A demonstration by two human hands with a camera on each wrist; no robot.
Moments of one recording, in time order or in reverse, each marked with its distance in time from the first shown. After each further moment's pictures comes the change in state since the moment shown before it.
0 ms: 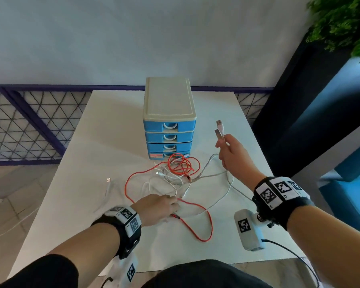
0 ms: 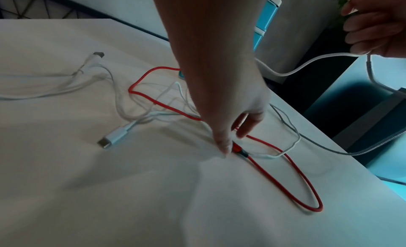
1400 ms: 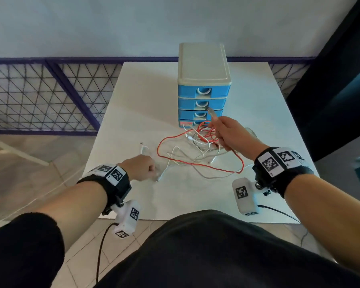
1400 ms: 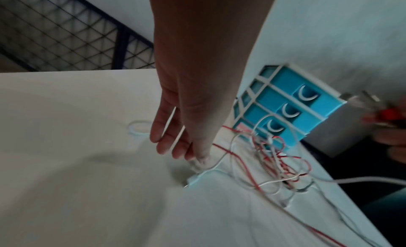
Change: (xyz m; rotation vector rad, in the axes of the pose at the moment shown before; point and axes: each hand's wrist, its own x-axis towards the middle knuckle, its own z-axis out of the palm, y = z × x) left_hand -0.109 -0.050 0.014 -0.529 -0.028 -0.645; right_hand -0.041 -0.041 0.072 0.039 -0.338 0.041
